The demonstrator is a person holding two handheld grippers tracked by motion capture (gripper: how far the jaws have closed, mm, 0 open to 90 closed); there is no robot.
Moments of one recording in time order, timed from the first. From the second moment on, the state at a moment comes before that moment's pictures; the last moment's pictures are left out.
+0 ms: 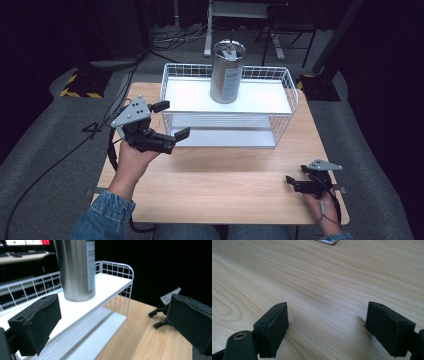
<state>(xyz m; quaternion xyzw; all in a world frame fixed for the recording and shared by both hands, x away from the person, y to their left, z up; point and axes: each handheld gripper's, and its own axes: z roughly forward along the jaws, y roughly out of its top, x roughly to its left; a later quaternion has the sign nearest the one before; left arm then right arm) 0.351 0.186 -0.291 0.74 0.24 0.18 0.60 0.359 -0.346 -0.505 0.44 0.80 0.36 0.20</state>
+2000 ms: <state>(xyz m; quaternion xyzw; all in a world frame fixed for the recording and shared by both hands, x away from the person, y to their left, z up) 0.331 0.199 -0.499 0.85 0.38 0.09 0.35 0.358 -0.346 -0.505 0.44 0.80 0.35 0.20</state>
